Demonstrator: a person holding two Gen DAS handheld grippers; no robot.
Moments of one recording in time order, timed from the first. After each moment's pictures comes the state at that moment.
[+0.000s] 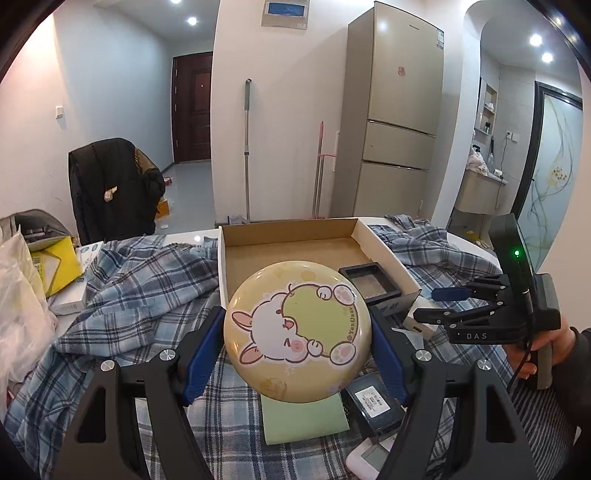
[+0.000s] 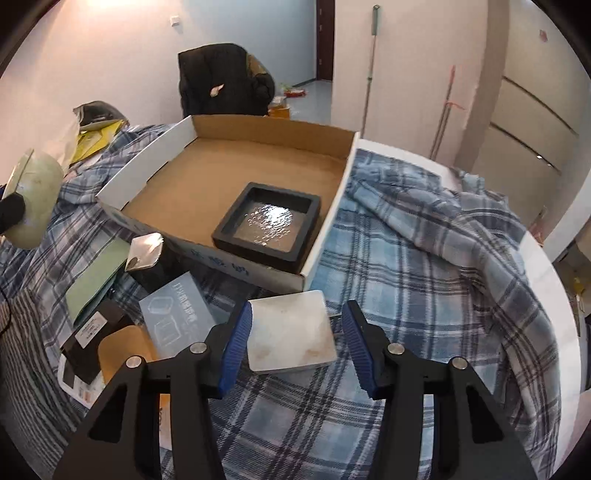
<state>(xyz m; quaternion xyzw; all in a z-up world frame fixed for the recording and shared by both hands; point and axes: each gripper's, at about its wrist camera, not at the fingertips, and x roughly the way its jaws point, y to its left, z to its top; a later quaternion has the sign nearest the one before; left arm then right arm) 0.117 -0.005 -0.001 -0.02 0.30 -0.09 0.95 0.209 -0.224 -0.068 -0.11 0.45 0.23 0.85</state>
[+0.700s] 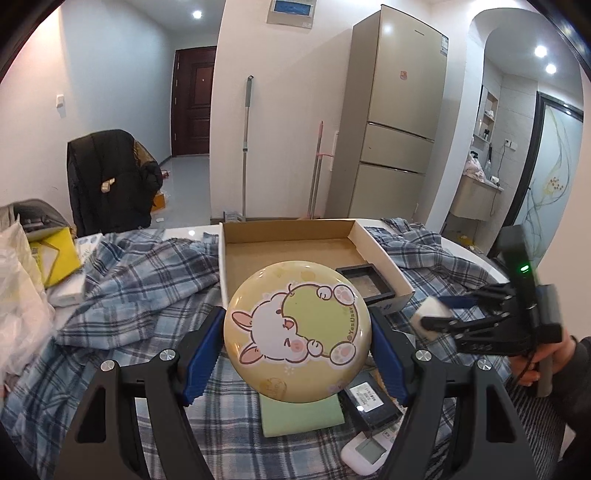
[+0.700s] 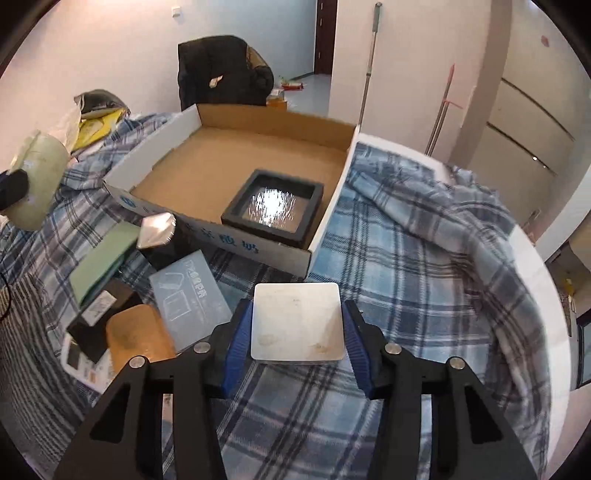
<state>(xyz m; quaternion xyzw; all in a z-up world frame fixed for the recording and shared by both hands) 0.112 0.004 0.007 -0.03 0.31 -0.09 0.95 0.186 -0.229 -0.049 -0.12 0.45 0.21 0.86</state>
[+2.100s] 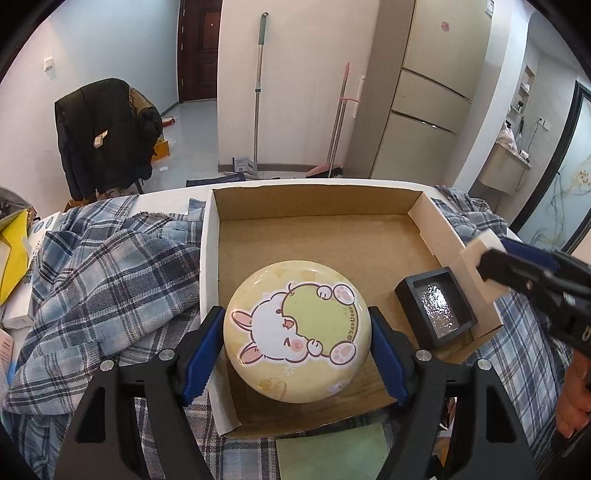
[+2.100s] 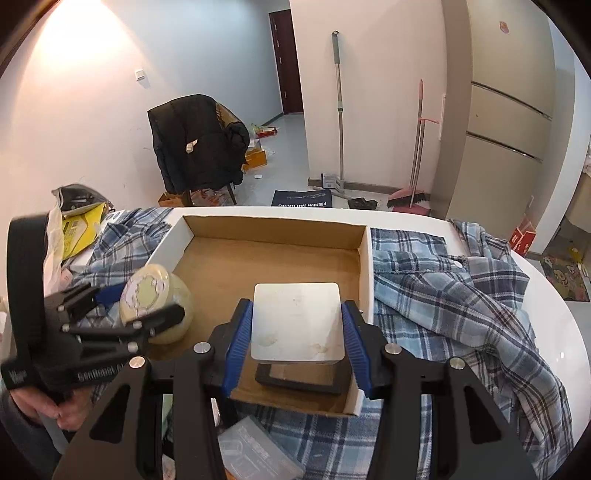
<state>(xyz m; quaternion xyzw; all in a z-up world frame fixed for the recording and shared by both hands) 0.260 0.001 -0.057 -0.03 0.42 -0.07 0.90 0.257 -0.170 -0.013 -0.02 0.40 0.17 0.90</state>
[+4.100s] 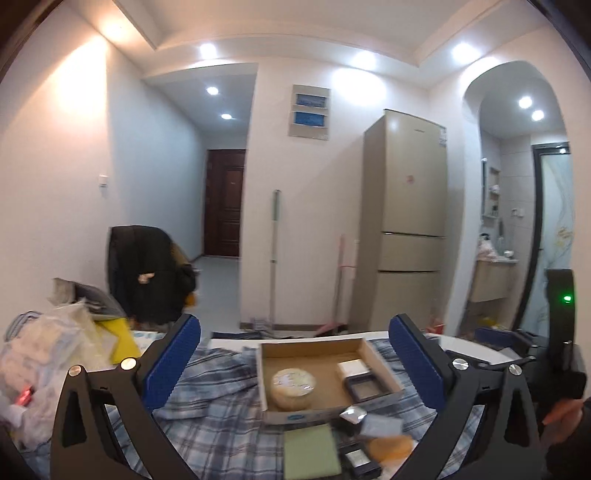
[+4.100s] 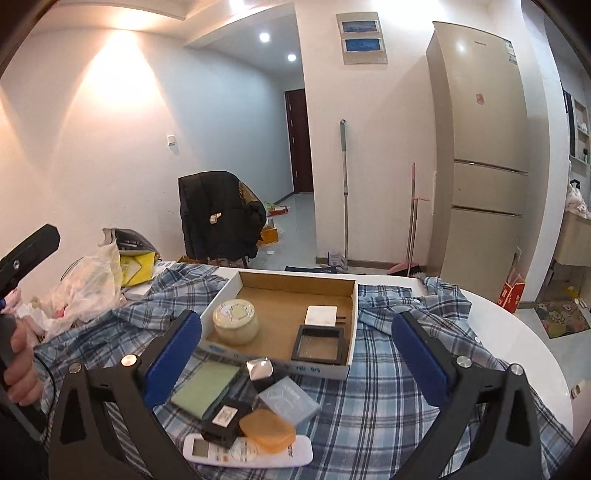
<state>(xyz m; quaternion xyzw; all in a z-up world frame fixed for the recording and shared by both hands) 0.014 0.013 0.094 -0.04 0.09 -0.02 0.99 0.099 -0.207 0.060 -0.01 0.23 0.19 0.95</state>
